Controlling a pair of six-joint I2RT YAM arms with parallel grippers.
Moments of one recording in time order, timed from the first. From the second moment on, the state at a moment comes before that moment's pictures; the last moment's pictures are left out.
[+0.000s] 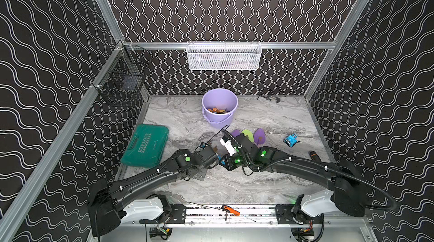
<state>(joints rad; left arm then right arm) -0.97 1.18 0.93 -1.14 -0.34 -0.60 0.99 1.47 0.98 -0.32 -0.17 0.56</state>
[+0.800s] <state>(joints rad) -0.95 1.19 0.93 -1.13 -0.34 -0.59 0.99 1.51 0.98 -0.29 -0.22 0.55</state>
